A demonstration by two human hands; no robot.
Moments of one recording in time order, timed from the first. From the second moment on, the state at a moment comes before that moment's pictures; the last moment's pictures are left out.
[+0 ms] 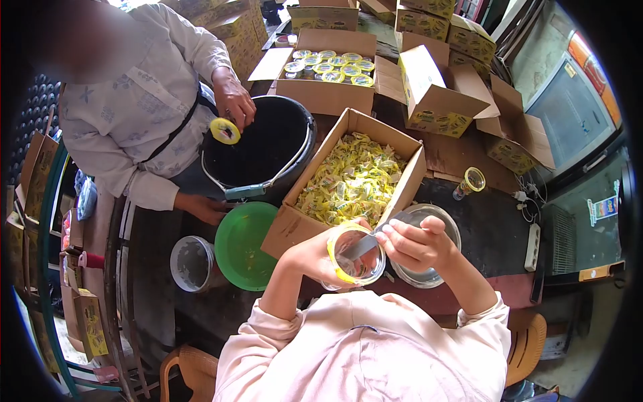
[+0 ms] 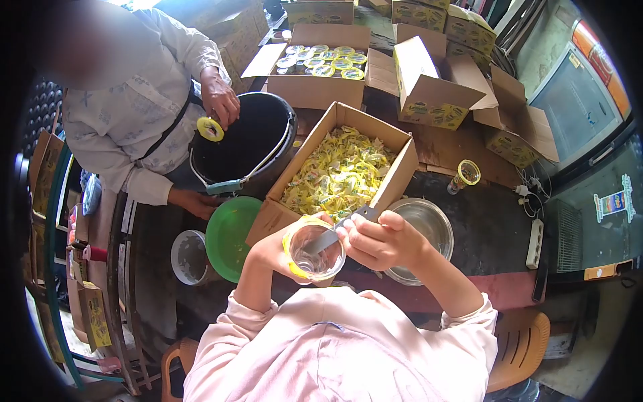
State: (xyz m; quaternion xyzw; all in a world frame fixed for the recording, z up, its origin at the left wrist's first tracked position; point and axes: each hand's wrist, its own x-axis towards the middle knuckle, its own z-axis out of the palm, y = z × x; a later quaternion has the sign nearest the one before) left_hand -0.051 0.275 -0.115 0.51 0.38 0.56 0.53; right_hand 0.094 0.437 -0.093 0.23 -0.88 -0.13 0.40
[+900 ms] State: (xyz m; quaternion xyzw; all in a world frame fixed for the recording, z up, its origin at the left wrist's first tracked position) left_hand -0.038 0.285 -0.205 0.23 -0.01 0.45 0.86; right_hand 0.099 0.433 -0.086 0.28 -0.87 -0.09 0.40
